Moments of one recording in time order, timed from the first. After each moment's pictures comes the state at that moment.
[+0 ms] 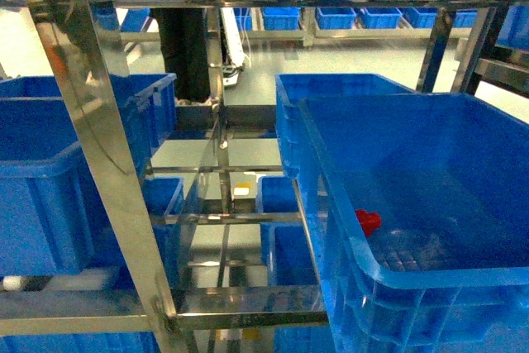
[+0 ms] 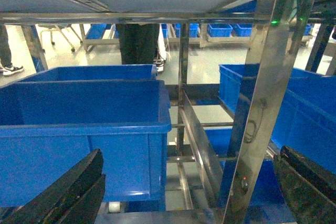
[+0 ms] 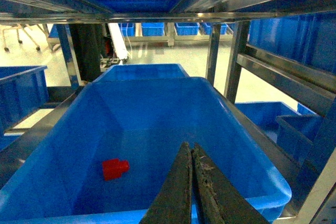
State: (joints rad) left arm 0.00 0.01 0.02 0.00 0.00 0.00; right arm 0.00 0.57 0.01 0.55 0.00 0.00
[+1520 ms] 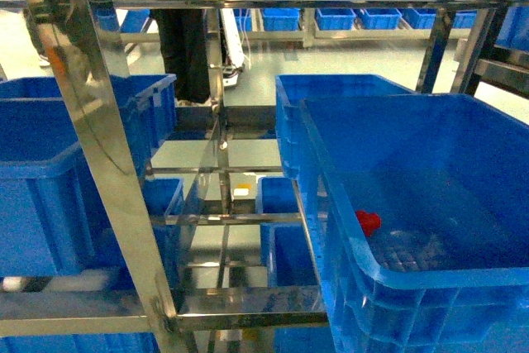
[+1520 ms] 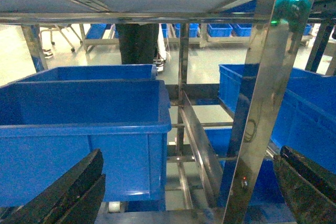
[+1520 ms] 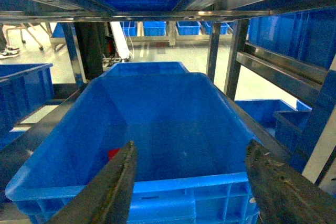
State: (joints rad) left arm 0.00 0.01 0.02 0.00 0.00 0.00; right arm 0.00 0.00 0.01 0.00 0.00 0.00
